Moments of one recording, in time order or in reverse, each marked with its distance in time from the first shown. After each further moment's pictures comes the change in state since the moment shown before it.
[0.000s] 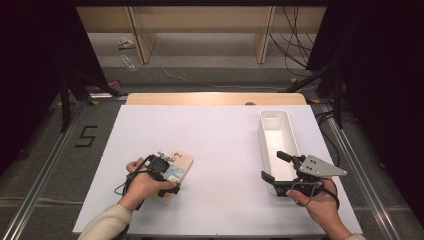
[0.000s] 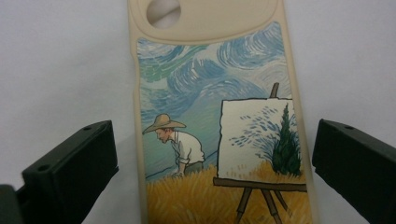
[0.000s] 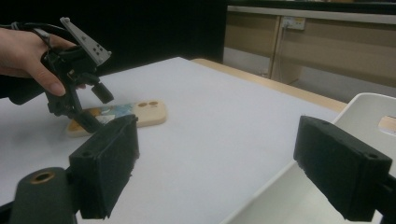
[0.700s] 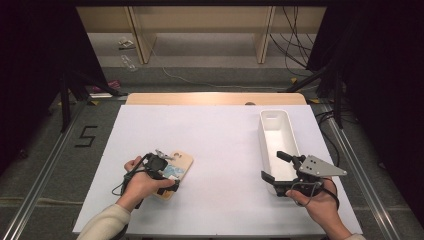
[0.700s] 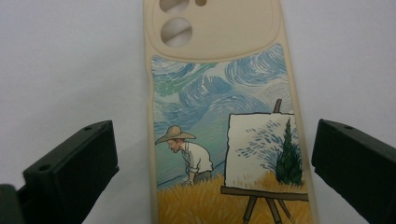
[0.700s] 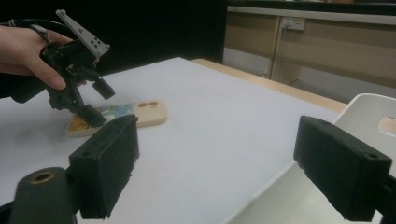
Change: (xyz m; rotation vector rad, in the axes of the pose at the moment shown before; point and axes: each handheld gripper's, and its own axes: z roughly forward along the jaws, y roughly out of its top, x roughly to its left) left arm 0.005 0.001 -0.006 -0.066 -0.001 -0.021; right arm 0.000 0.000 0.000 -0.001 0.000 -0.003
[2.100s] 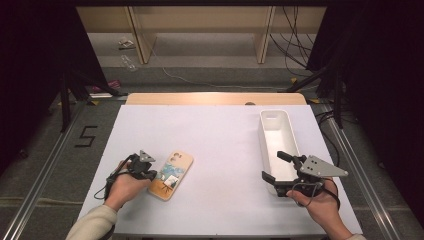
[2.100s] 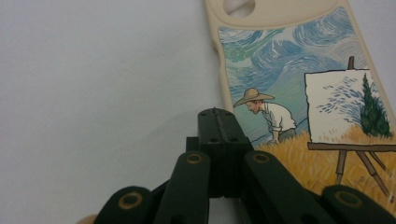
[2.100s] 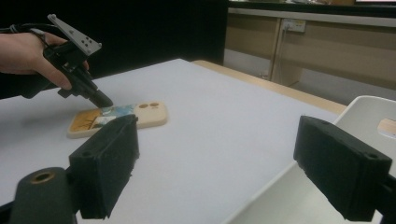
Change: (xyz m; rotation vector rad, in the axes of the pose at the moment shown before) left arm 0.042 -0.027 -0.005 -0.074 -0.004 0.063; right arm 0.000 0.001 -0.002 -0.005 0.002 -0.002
